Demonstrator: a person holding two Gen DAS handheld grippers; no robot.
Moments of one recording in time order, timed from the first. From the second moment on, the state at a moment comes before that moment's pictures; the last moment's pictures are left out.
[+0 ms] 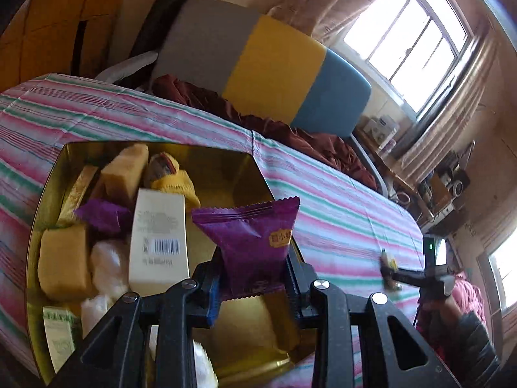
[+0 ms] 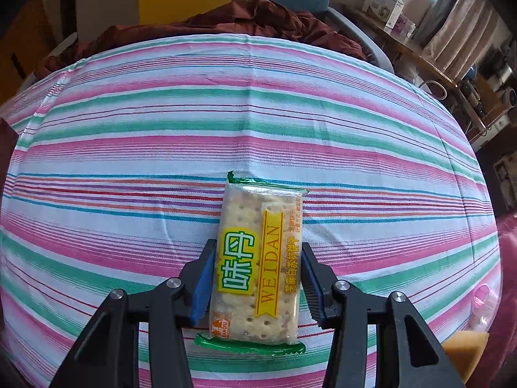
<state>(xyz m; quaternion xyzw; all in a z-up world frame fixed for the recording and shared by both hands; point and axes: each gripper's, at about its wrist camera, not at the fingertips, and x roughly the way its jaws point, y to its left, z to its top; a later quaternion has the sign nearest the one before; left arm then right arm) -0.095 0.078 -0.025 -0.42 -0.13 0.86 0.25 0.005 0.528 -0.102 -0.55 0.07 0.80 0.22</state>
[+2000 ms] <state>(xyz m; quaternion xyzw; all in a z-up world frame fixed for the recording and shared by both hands) -0.057 -0.019 -0.023 -0.38 -0.04 0.92 0.04 -0.102 0.216 -0.030 -0.50 0.06 0.86 -0.07</state>
